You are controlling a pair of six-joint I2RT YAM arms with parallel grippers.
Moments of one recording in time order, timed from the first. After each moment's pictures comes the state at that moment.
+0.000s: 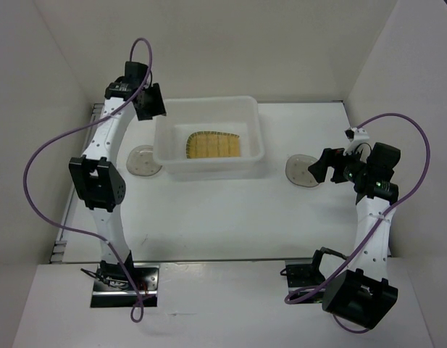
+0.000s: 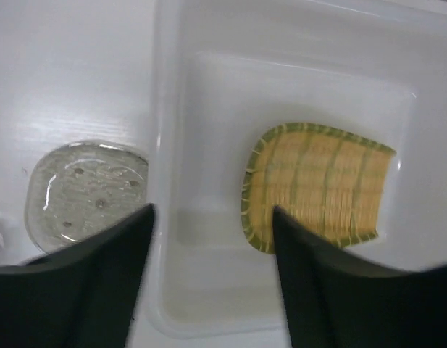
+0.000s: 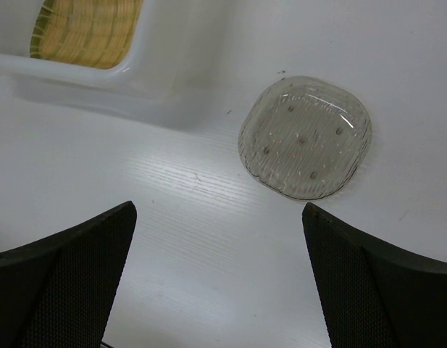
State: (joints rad) left arm -0.12 2.00 2.13 -0.92 0.02 -0.37; right arm -0.42 0.96 0.92 -0.61 -0.71 -0.20
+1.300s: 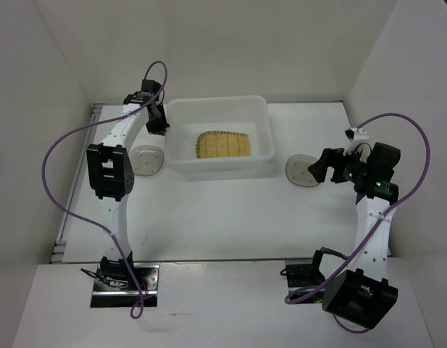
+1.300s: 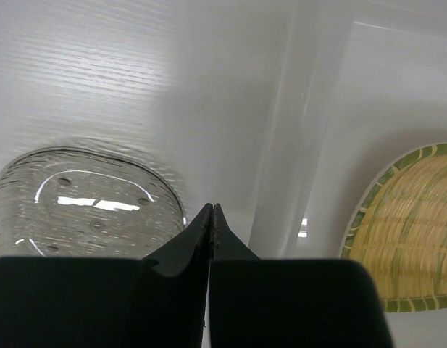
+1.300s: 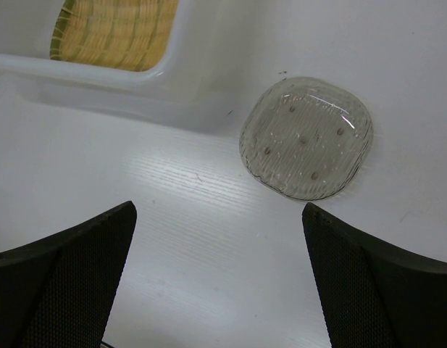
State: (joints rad) left arm -0.10 2.22 2.06 -0.87 -0.04 -0.36; right arm -0.42 0.96 0.92 -0.61 -0.72 -0.20
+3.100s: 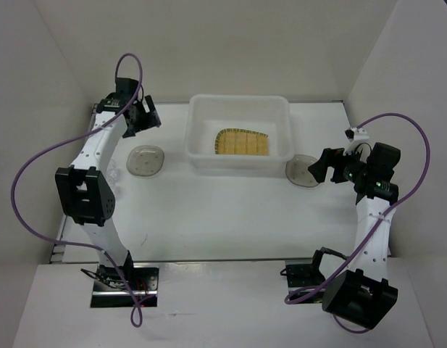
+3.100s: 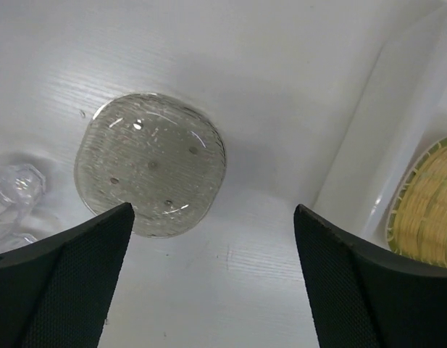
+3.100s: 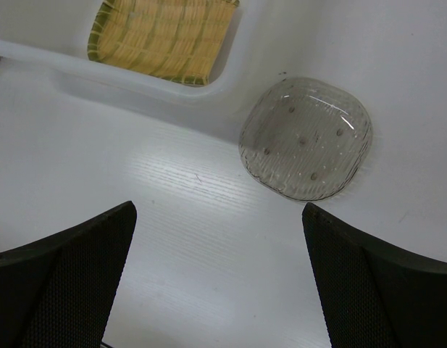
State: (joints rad) left arm -0.05 1.83 1.79 -0.82 -0.11 -0.43; right arm -0.42 0.96 0.92 -0.61 -0.72 -0.20
